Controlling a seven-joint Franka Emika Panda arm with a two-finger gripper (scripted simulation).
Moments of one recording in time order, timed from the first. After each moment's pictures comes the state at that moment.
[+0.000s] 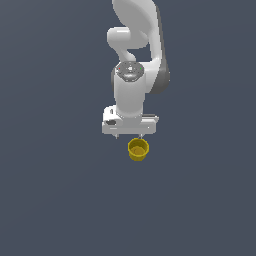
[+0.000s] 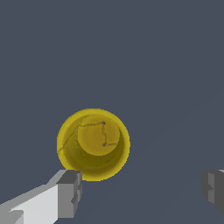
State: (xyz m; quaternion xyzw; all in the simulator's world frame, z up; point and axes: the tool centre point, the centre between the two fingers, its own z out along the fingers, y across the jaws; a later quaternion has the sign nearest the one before) arm -0.006 0.003 0.163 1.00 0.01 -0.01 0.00
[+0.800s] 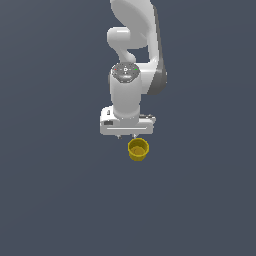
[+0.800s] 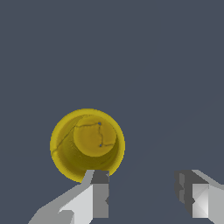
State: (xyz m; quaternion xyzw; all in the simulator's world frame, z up) arm -0.006 -0.005 0.159 1.00 0.00 0.00 0.00
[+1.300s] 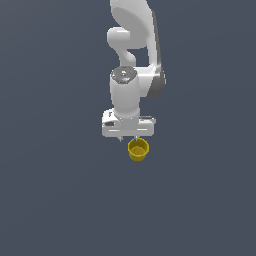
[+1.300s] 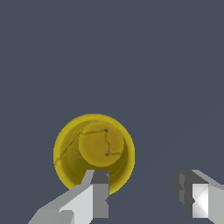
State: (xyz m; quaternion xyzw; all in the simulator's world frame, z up) arm -0.005 0.003 0.143 1.00 0.00 0.03 -0.02
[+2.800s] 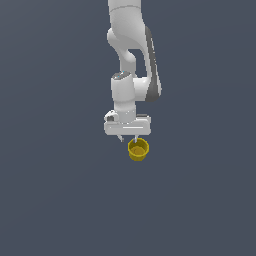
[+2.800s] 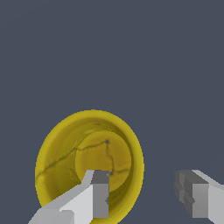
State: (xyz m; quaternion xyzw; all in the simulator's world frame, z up) arm -0.027 0.003 0.100 0.98 -0.07 0.19 -0.06
